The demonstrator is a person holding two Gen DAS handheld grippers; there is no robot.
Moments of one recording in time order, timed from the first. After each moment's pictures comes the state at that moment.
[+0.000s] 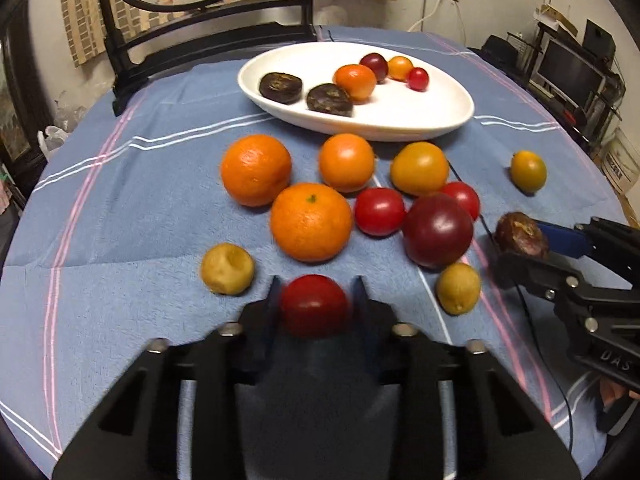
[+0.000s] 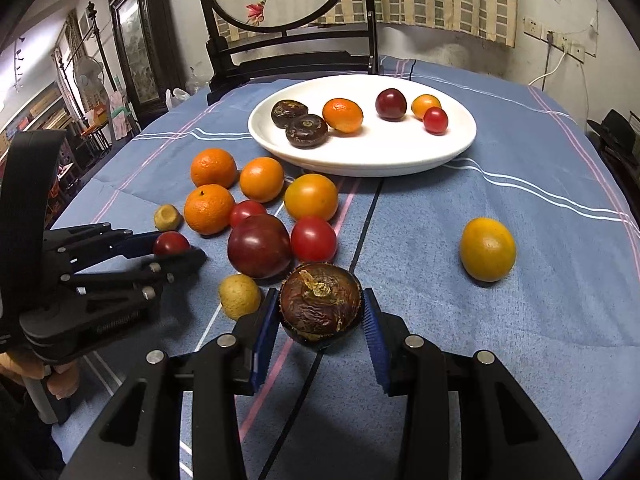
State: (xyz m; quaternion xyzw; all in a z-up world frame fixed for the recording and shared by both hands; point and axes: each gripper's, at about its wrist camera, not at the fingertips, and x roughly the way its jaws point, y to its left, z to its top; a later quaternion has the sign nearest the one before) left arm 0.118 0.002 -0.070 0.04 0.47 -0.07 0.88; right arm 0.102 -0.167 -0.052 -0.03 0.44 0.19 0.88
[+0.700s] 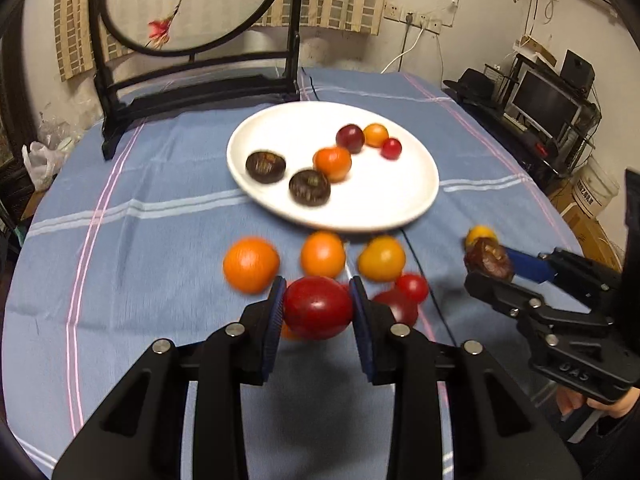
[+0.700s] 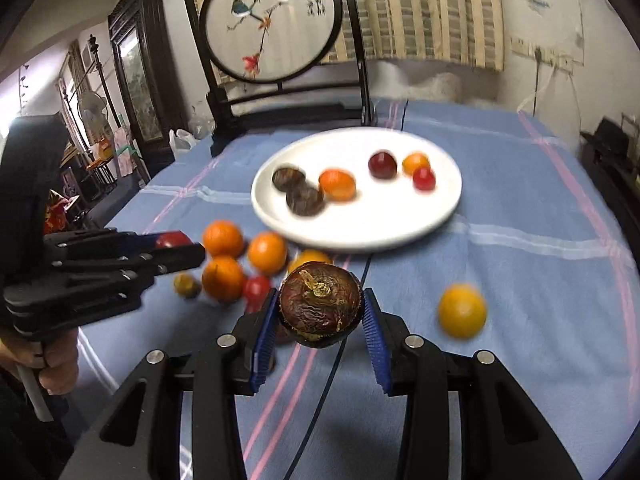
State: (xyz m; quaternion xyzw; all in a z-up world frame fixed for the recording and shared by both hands) left arm 0.148 0.002 -0.002 0.02 0.43 -0.12 0.90; right arm 0.118 -0.174 0.000 0.00 0.38 0.19 0.90
